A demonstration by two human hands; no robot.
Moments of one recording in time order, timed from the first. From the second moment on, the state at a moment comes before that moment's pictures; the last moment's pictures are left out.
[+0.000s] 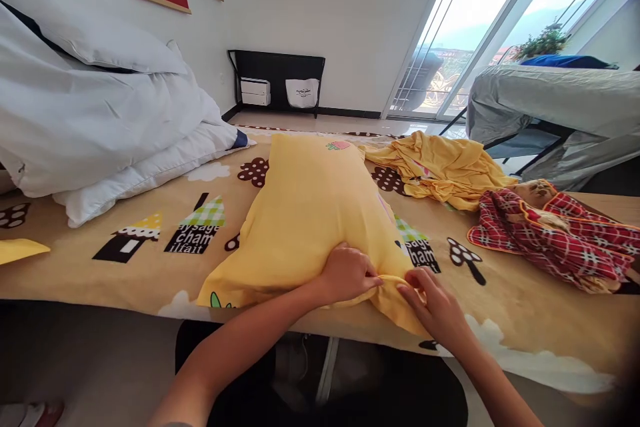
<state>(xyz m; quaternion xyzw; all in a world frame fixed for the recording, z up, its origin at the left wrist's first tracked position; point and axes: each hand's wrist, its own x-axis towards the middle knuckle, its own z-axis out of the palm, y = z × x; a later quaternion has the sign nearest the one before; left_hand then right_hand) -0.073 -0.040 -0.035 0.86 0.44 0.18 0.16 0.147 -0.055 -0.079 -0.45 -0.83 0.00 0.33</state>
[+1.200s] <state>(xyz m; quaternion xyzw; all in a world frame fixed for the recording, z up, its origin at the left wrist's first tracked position) -0.061 -0.045 -0.070 0.92 0.29 0.25 -0.11 0.167 -0.072 -0.088 -0.66 -0.65 0.18 0.33</state>
